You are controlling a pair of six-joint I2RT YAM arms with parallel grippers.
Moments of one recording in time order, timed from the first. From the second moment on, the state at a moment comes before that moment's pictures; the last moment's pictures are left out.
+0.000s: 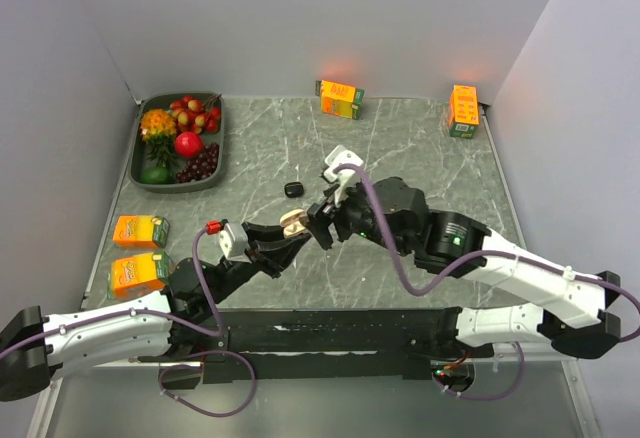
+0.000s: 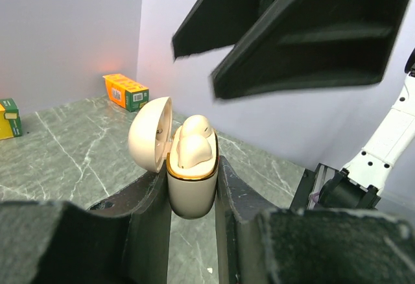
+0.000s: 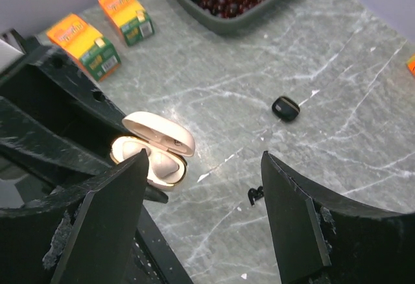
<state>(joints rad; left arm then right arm) -1.12 0.72 0.28 0.86 -0.13 -0.15 1.18 1.11 1.31 -0.50 0.28 0.06</state>
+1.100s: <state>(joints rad) -1.12 0.76 0.28 0.85 -0.15 -0.10 1.09 1.48 1.73 -0.84 0.12 0.09</state>
